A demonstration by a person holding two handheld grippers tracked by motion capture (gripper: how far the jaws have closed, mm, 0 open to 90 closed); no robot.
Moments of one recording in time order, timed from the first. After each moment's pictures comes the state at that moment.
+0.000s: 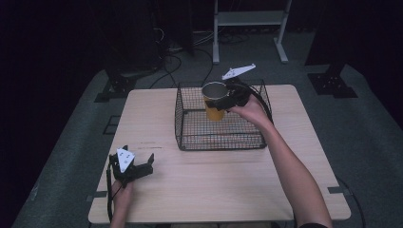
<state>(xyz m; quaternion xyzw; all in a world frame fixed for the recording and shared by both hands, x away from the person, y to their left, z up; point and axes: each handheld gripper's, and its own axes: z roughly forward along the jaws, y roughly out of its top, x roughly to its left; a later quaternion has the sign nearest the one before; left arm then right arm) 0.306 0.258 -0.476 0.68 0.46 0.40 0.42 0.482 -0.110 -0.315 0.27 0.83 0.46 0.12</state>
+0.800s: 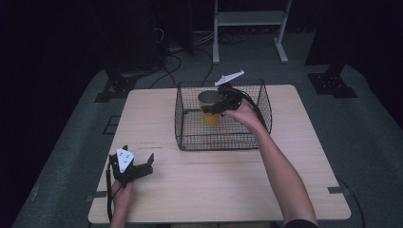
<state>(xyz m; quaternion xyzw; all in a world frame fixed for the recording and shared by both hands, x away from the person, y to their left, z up) 0.306 0.259 -0.476 0.67 0.46 0.39 0.43 0.508 -0.093 -0.356 0.29 0.85 0.44 0.09</state>
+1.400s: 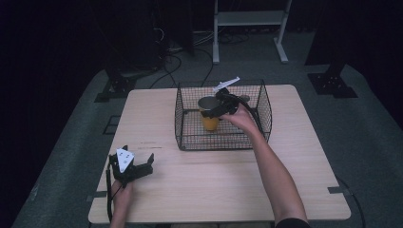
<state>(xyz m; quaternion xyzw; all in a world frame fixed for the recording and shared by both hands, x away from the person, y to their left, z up) 0.306 0.259 -0.476 0.67 0.46 0.39 0.43 0.522 -0.088 -0.392 0.31 0.85 0.42 0.08</state>
